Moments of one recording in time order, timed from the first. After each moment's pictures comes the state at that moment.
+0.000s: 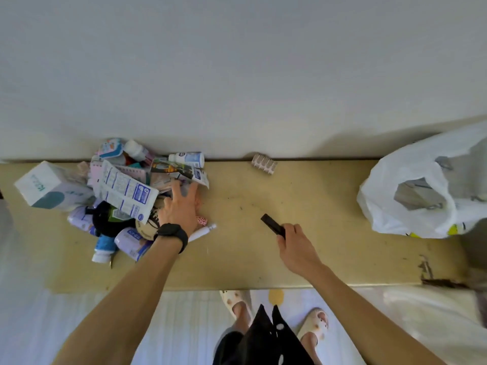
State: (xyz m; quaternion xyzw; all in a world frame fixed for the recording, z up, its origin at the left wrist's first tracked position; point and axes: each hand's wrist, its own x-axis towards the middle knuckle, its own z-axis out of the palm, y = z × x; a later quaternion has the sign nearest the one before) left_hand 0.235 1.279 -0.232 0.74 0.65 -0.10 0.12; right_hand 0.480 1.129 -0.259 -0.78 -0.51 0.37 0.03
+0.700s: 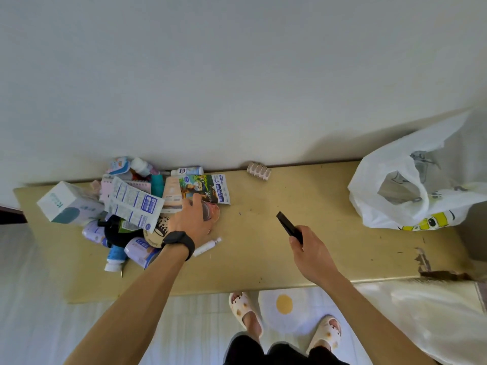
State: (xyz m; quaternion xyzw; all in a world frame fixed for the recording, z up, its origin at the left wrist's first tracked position) left_hand 0.252 1.268 -0.208 0.74 0.64 -0.10 0.16; right_hand 0.498 1.095 -0.205 -0.80 -0.41 0.40 0.19
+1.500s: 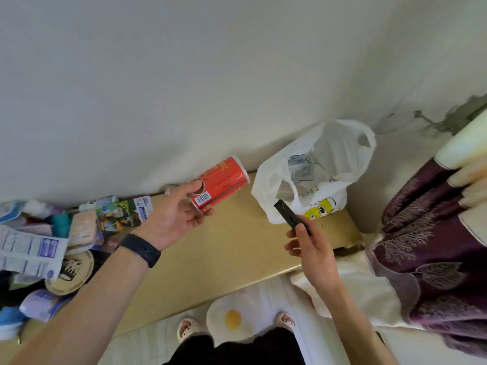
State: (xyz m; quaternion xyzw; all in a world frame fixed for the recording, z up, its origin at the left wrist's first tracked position) left_hand 0.428 1.204 -0.048 0.36 0.42 0.15 0.82; right_hand 0.610 0.988 -0.084 -0.75 -0.19 0.32 0.54
